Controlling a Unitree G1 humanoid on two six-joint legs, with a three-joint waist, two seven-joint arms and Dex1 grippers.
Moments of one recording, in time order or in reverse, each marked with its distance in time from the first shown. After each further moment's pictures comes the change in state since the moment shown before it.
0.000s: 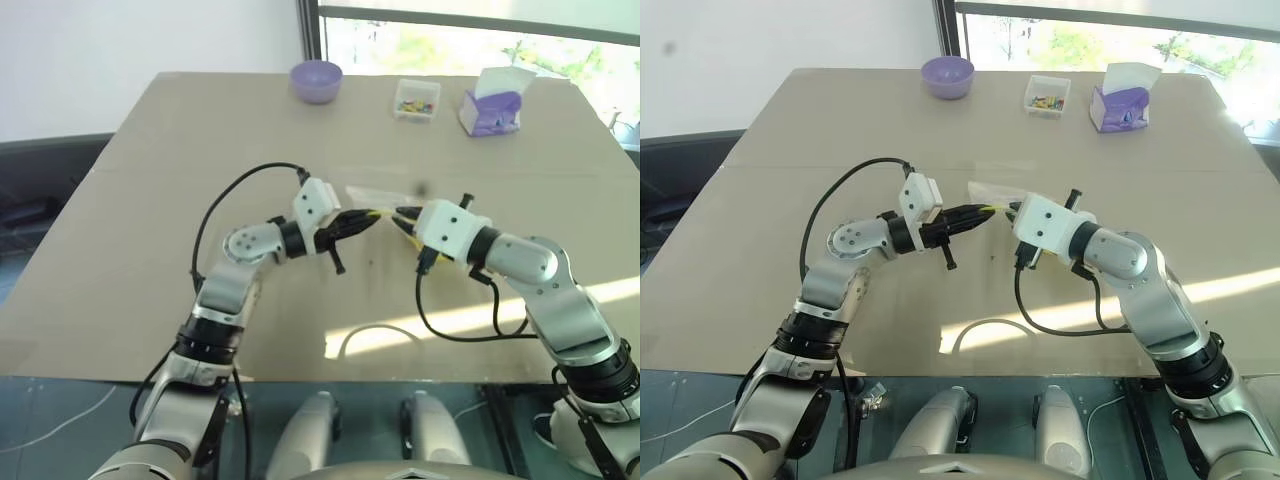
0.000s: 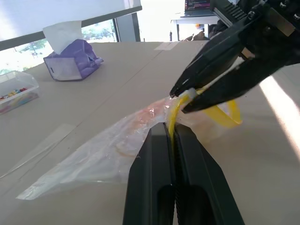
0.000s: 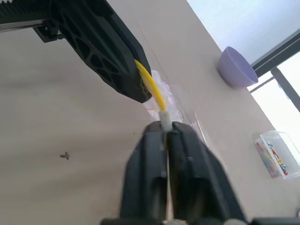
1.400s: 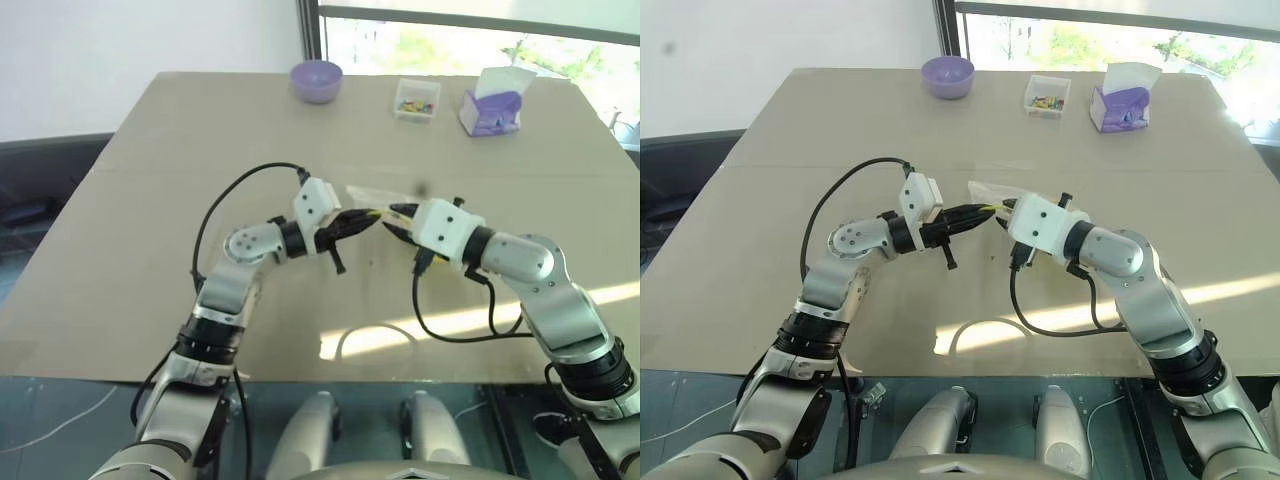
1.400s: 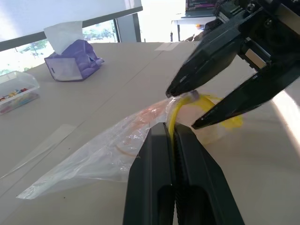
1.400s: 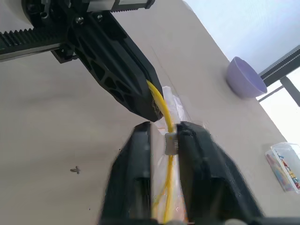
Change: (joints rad) left arm 0.000 -0.004 0.001 0.000 0.003 -0.001 0.002; right arm -0.016 0.028 0.000 0.001 0.015 0.007 0.032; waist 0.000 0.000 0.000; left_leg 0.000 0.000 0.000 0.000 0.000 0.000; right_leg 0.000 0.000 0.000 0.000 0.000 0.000
